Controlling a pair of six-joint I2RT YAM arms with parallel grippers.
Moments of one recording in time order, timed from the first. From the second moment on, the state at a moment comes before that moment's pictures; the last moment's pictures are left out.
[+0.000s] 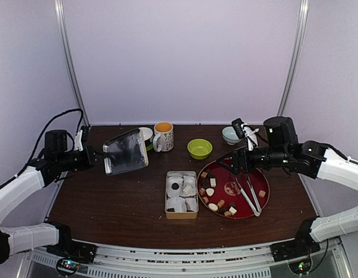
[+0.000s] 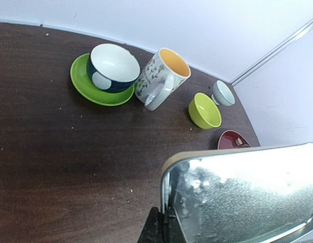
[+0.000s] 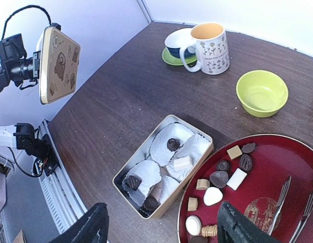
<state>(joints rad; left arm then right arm) -0.16 0.95 0.63 -0.18 0.49 -0.46 0.77 1.08 0.92 -0.34 -0.19 0.32</state>
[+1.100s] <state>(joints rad) -0.44 1.12 0.60 0.20 0.35 -0.43 0.98 1.39 1.07 0.01 -0.36 0.42</state>
